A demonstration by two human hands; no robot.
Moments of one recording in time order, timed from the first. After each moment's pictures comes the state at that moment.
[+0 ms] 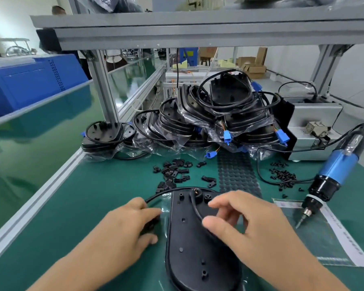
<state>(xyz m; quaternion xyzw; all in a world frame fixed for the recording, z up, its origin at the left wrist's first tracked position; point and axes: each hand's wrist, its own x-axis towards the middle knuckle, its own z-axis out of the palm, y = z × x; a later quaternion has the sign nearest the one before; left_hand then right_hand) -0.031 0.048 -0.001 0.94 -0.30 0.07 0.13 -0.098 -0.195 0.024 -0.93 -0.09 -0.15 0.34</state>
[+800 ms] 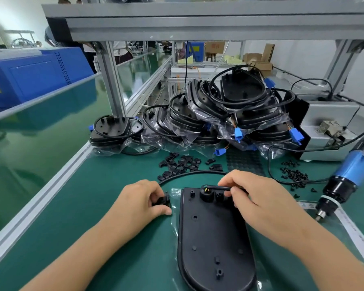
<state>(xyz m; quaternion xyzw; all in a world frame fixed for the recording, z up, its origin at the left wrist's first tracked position) 0.015 0.045 -0.015 0.94 -0.21 0.05 0.25 -0.061 -0.204 0.035 -0.95 -0.09 -0.09 0.28</state>
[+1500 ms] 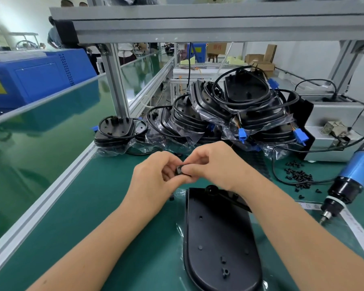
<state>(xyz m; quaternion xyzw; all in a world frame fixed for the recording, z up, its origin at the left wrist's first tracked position) 0.017 0.011 0.017 0.85 -0.18 0.20 0.45 0.022 -0.156 0.048 -0.88 -0.14 -0.03 0.44</state>
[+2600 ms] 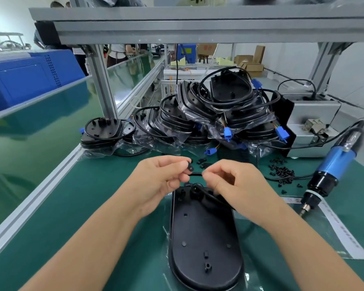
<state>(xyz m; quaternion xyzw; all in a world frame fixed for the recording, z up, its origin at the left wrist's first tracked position) 0.012 -0.013 0.037 0.60 -0.09 -0.17 0.78 -0.042 -0.197 0.033 -0.89 -0.06 -0.12 0.45</state>
